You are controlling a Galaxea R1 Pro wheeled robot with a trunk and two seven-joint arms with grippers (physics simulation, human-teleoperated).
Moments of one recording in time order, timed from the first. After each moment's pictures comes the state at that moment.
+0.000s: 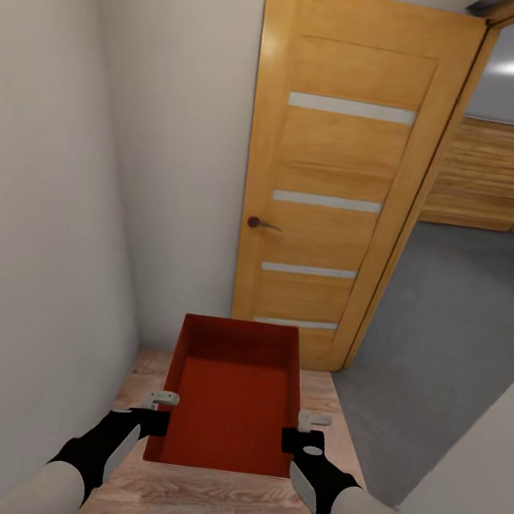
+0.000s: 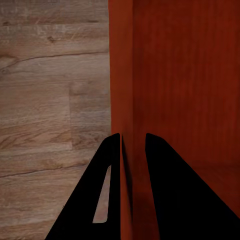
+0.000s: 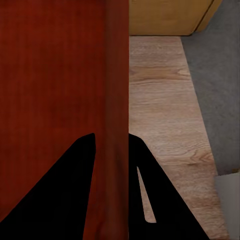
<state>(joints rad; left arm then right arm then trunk) -0.62 -0.04 0.00 -0.48 0.03 0.32 -0.02 -0.75 0.10 0.65 -0.14 -0.56 -0.06 -0.27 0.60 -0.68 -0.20</state>
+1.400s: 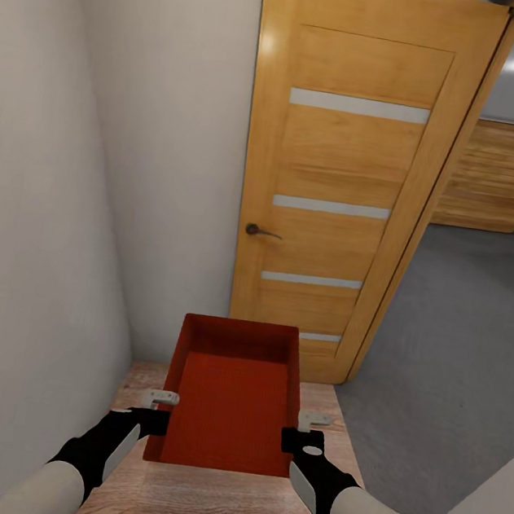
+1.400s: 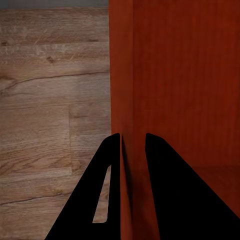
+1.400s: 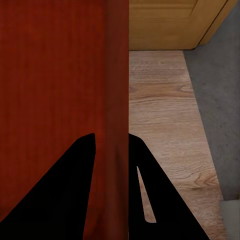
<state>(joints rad) -0.62 -0.04 -0.01 -0.48 0.03 0.32 -0.02 -0.75 0.10 0.65 -0.14 -0.56 -0.06 -0.28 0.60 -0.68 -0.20</state>
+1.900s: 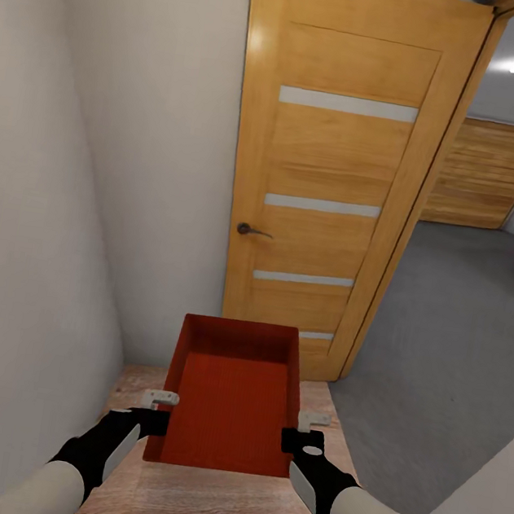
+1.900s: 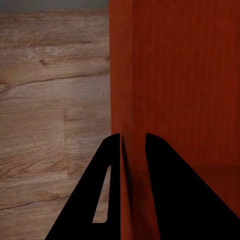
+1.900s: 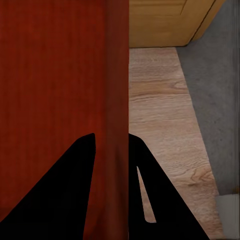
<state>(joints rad) -0.62 -0.04 -0.01 -0.48 0.03 0.33 -0.02 -0.75 0.10 0.65 -0.14 -0.56 -0.06 -0.28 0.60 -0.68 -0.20</state>
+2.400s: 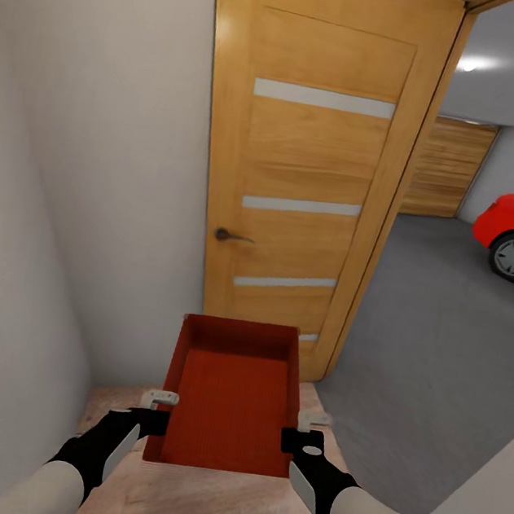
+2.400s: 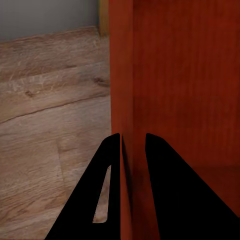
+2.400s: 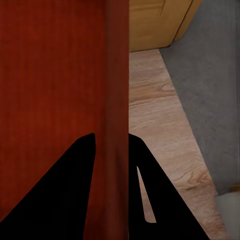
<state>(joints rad) -0.62 -0.04 -0.01 -0.48 0.03 0.33 -0.02 -0.75 0.10 0.65 -0.14 -0.56 -0.06 -0.28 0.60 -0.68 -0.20</state>
